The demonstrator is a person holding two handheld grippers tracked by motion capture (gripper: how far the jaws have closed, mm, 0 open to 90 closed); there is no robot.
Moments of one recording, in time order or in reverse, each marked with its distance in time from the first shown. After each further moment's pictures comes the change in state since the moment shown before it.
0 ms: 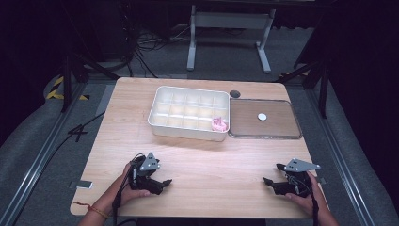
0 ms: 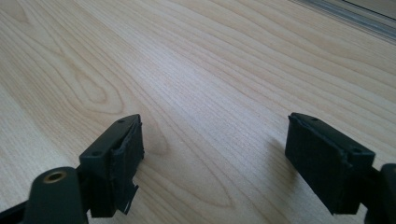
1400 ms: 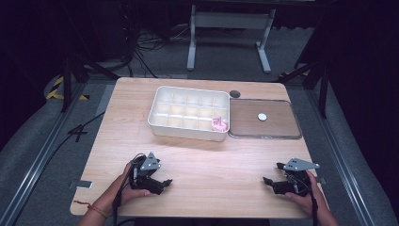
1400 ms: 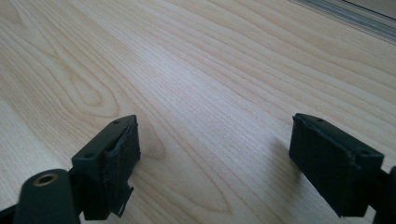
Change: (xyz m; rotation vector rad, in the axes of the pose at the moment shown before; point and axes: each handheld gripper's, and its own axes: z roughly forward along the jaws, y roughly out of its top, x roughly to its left) left arm 0.000 0.001 0.002 -0.005 -0.008 0.004; right arm -0.001 0.002 0.002 0.009 -0.007 0.005
